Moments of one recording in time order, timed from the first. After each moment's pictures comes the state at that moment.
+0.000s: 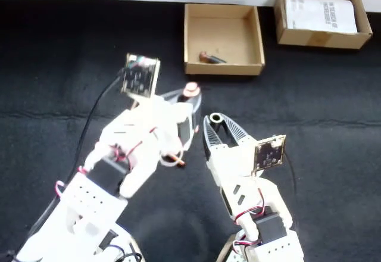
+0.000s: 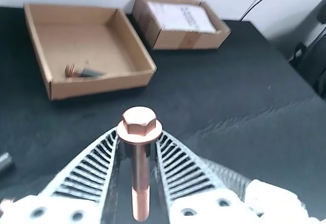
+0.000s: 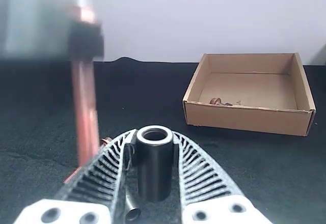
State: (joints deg) left arm 27.7 -52.1 45.7 31.5 24.9; right arm -26.2 -103.6 95.8 22.4 -9.2
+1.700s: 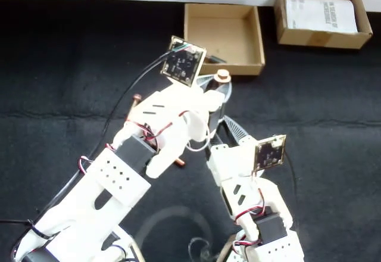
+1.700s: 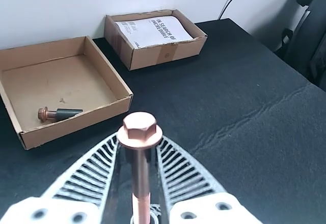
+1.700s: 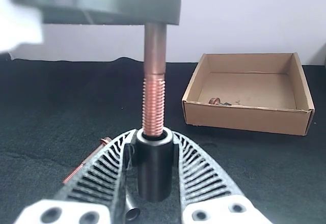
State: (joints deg) left arm 33.1 -37.4 35.7 25.9 16.7; right arm -26.0 -103.6 95.8 22.4 -9.2
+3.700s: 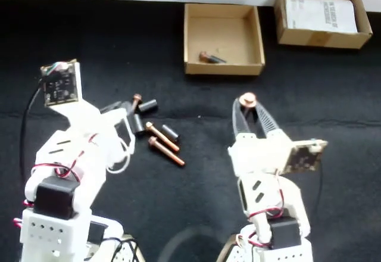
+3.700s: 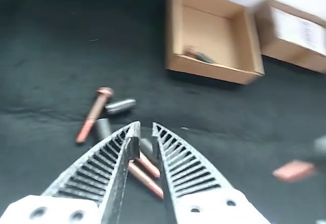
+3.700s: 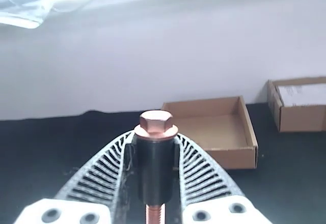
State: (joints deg) left arm 3.4 -67.4 44.6 61.8 24.4; right arm -15.5 -101.9 81.8 25.5 -11.3
